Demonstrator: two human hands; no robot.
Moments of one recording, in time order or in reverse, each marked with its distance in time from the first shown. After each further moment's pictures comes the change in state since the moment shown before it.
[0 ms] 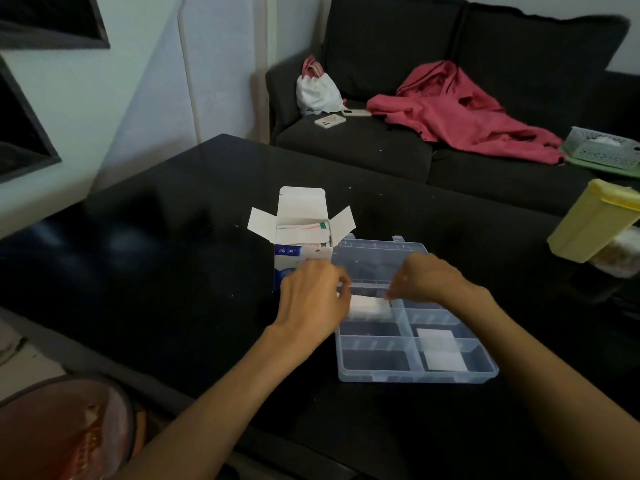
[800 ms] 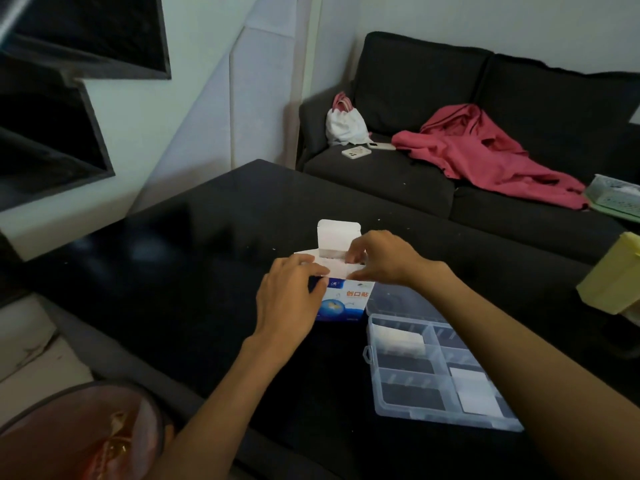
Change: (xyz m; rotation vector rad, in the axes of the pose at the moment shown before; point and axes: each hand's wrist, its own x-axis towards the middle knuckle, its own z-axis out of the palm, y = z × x) left_hand 0.001 -0.063 -0.053 -0.035 0.148 -0.231; right_hand 0.023 -0.106 -0.046 0.010 0.138 -0.570
